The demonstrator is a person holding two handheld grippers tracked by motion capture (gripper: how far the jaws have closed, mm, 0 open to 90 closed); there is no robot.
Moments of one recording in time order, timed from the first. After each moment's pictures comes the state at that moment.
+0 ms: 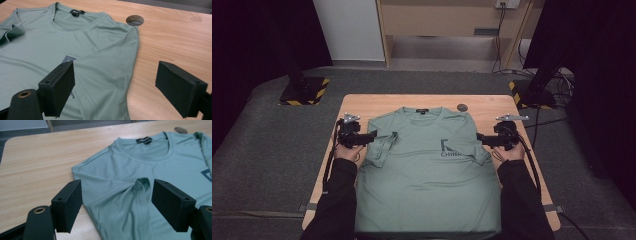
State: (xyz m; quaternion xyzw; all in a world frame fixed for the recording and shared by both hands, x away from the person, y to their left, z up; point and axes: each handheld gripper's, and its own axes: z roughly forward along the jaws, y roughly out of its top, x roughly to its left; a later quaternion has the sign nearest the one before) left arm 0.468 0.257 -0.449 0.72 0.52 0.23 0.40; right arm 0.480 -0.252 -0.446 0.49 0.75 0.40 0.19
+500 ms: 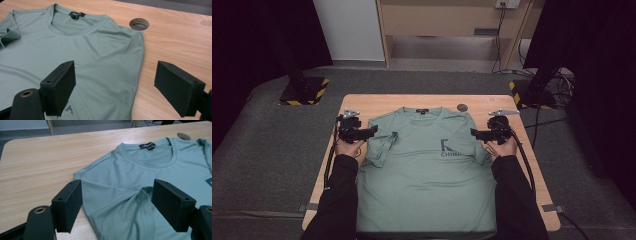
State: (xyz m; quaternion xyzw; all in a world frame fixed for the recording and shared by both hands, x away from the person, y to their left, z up) left arm 0.486 0.260 -0.453 0.71 0.53 0.23 0.40; right arm 0.504 -0.237 -0.452 0.49 0.75 0.40 0.19
